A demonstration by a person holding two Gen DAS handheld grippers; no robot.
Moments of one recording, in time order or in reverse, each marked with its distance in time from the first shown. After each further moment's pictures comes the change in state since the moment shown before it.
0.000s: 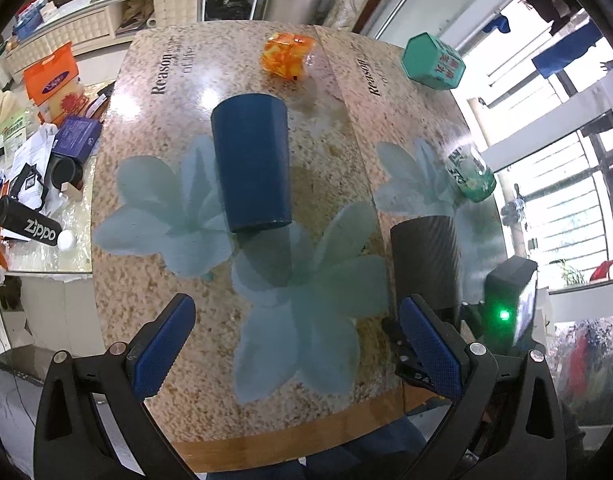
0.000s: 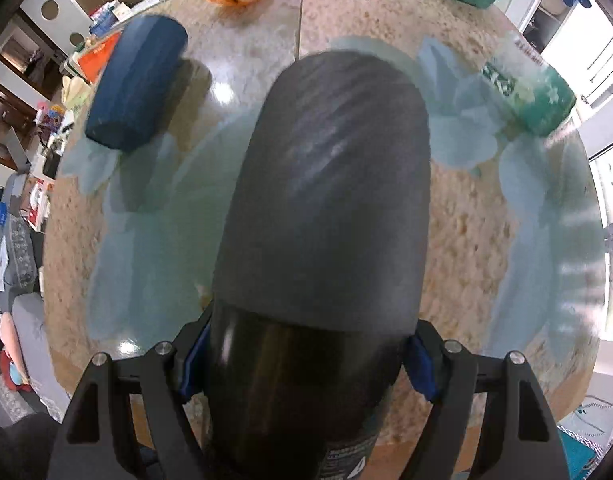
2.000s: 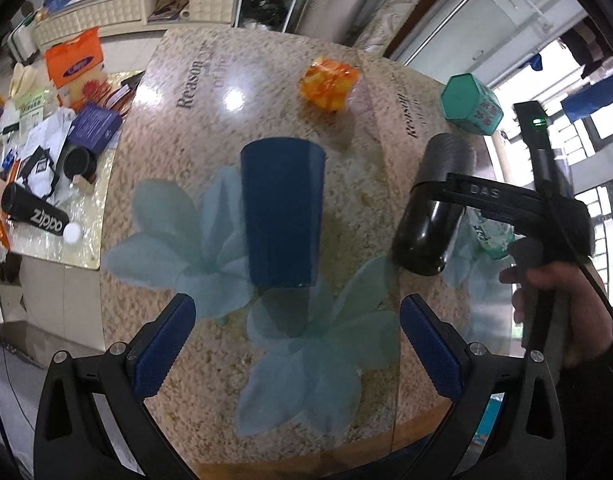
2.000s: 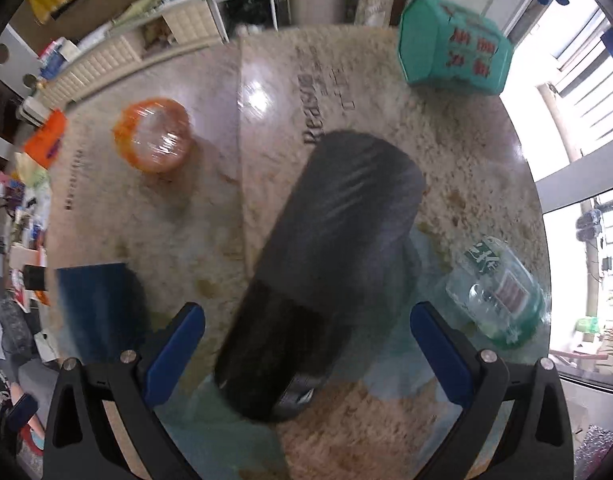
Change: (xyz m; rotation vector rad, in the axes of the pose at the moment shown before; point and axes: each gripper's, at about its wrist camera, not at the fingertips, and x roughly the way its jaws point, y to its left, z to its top) left arm 0.009 0.023 0.042 -0.143 -0.028 0.033; right arm -0.003 -0.020 0.266 0.172 0.055 -0.104
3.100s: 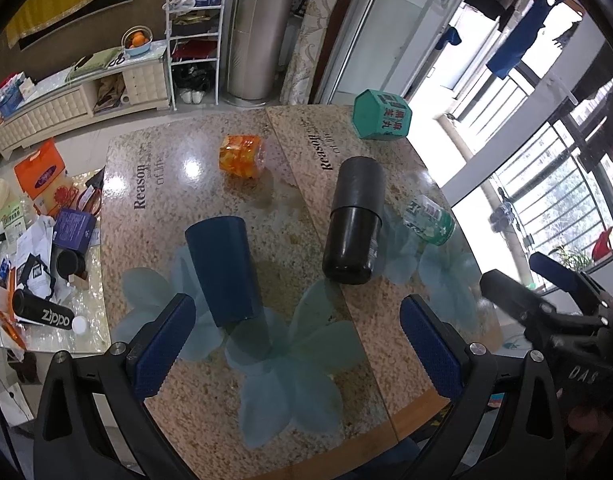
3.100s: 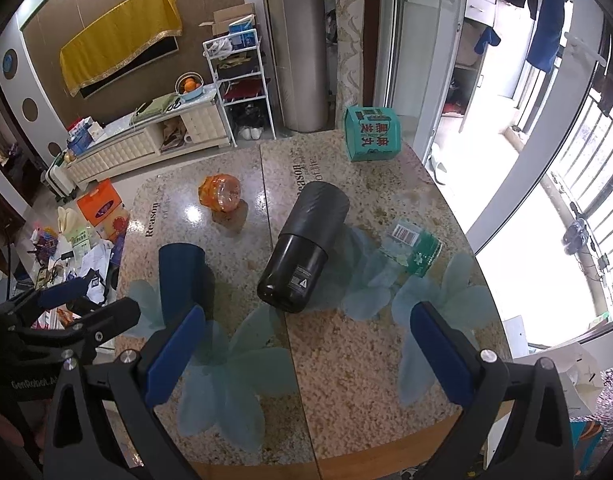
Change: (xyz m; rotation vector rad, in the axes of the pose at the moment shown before) left arm -0.069 -0.064 -0.008 0.301 -0.169 -0.051; right arm -0.150 -0.016 -0.136 0.087 -0.416 0.032
